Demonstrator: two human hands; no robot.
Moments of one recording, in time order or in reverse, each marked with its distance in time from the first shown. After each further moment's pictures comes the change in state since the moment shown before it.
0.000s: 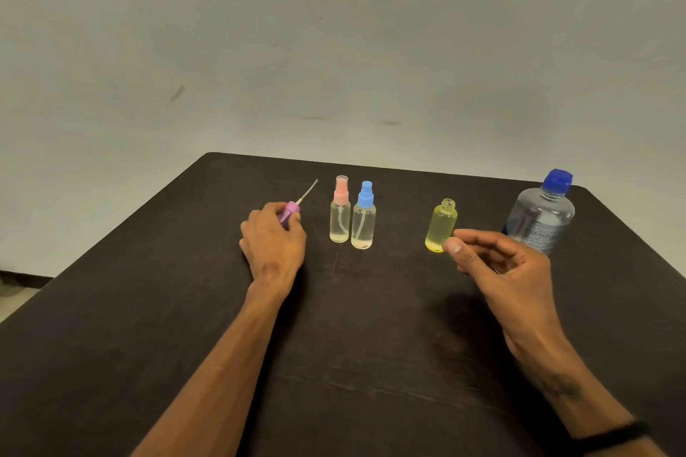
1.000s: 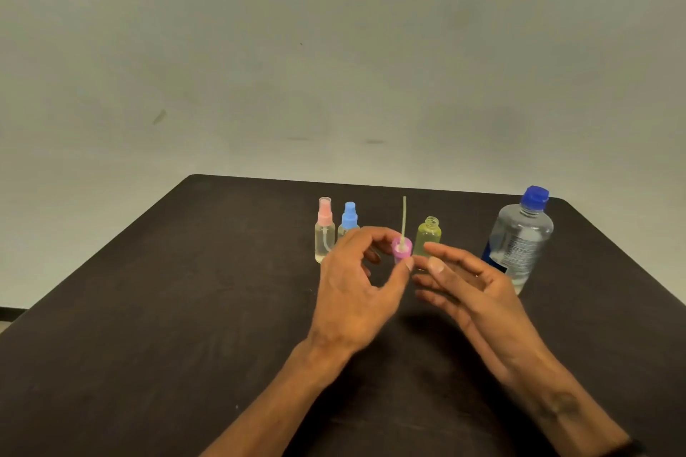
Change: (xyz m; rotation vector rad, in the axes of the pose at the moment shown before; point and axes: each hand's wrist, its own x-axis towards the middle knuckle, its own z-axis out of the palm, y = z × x) left_hand -0.094 0.083 0.004 -0.495 -0.282 0.512; right_hand -0.003 -0.013 0.006 0.394 -0.203 0.308
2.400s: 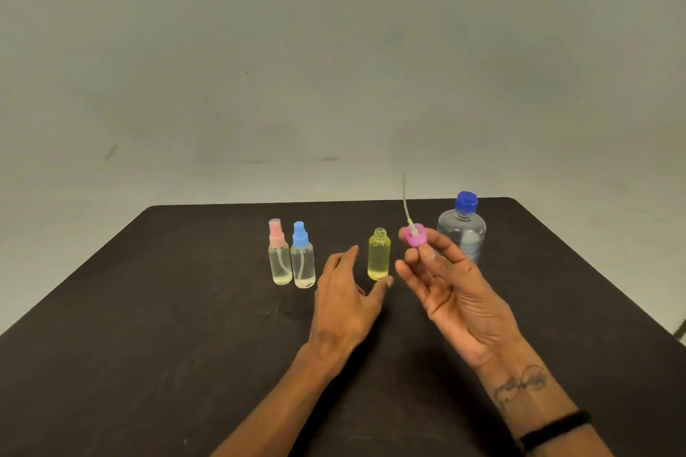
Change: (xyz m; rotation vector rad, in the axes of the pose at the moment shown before) left_hand 0.006 -0.034 0.069 0.243 -0.158 -0.178; right_hand -0.003 -0.035 -0.019 0.586 -0.059 0.015
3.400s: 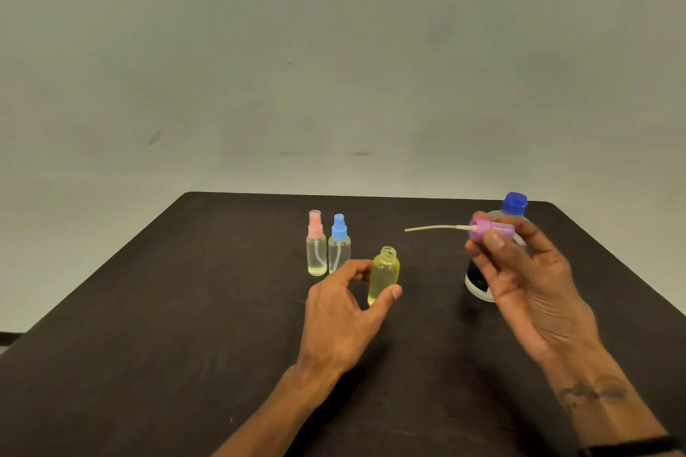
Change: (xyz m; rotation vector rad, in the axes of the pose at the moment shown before) left_hand -0.034 -0.004 -0.063 -0.147 0.079 -0.015; right_hand 0.003 -0.016 -0.003 -0.205 0.101 -0.288
